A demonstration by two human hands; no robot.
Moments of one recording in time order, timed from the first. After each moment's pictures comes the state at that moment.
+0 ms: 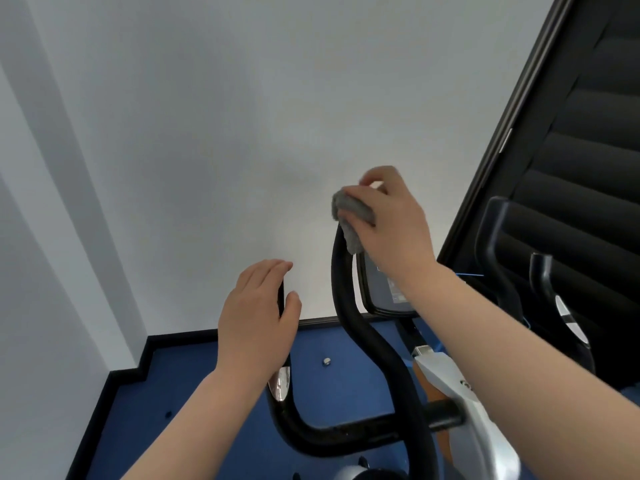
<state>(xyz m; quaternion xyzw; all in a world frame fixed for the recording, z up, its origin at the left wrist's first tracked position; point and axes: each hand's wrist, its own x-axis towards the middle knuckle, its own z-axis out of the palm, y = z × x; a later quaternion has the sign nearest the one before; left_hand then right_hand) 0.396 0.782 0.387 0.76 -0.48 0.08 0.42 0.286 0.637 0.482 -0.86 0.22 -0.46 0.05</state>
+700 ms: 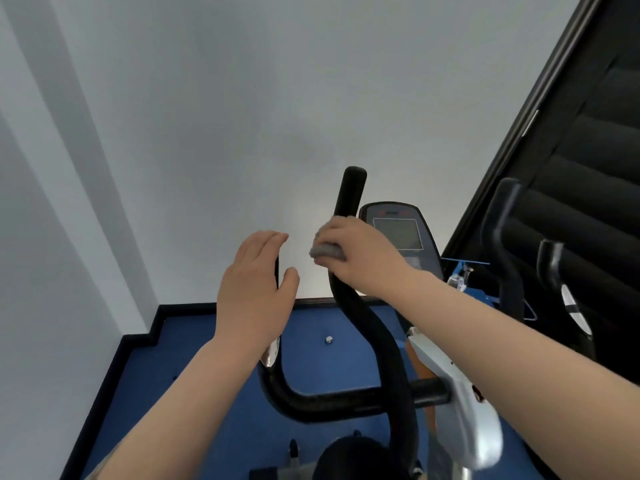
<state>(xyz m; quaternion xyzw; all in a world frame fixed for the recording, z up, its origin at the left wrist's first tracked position) 0.387 0.777 0.385 0.78 -0.45 0.06 0.42 0.285 0.638 0.435 -0.97 0.15 -0.18 0.08</state>
